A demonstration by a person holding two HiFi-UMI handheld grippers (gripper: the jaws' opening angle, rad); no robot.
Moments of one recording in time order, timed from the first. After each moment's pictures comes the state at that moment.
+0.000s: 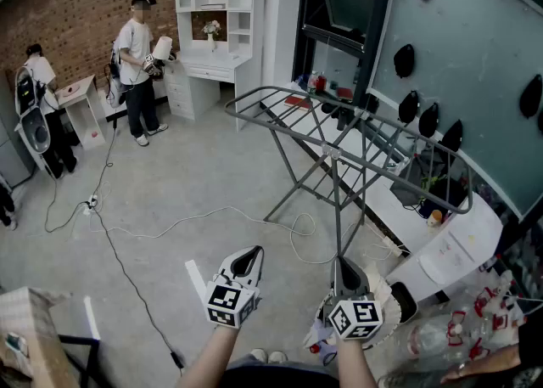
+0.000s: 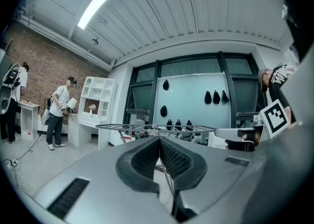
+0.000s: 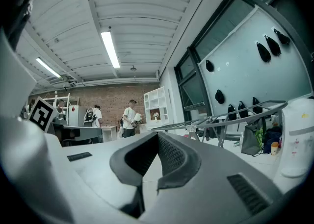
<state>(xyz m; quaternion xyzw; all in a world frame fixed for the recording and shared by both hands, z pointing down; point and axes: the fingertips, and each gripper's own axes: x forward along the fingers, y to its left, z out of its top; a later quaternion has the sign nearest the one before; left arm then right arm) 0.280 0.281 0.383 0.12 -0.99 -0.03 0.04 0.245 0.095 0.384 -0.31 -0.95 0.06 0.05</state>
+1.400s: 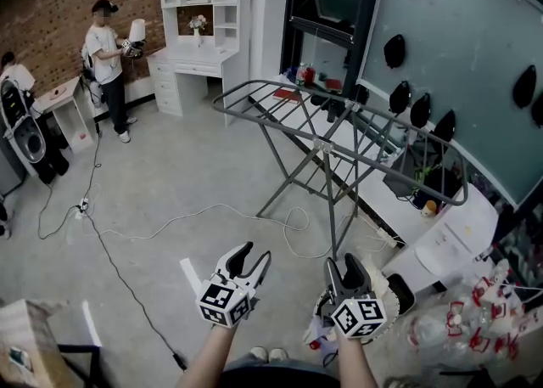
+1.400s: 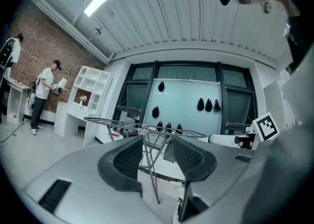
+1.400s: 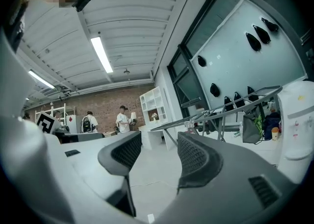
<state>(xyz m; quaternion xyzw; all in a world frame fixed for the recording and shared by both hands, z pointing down) 0.264 0.271 0.390 0.17 -0.98 -0.09 0.03 0.235 0.083 0.398 -0.30 -0.94 0.12 0.07</state>
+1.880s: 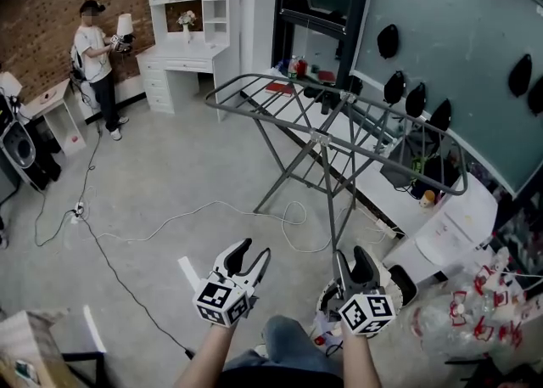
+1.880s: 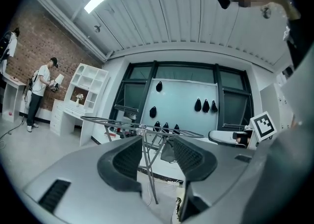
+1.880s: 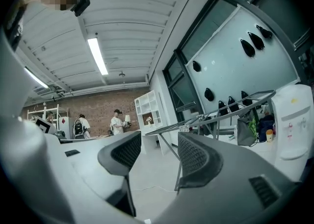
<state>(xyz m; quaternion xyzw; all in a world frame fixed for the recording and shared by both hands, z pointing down) 0.256 0.281 0.392 0.20 -0.98 -0.09 0.03 0.226 0.077 0.390 -0.27 -0.95 0.13 0.05</state>
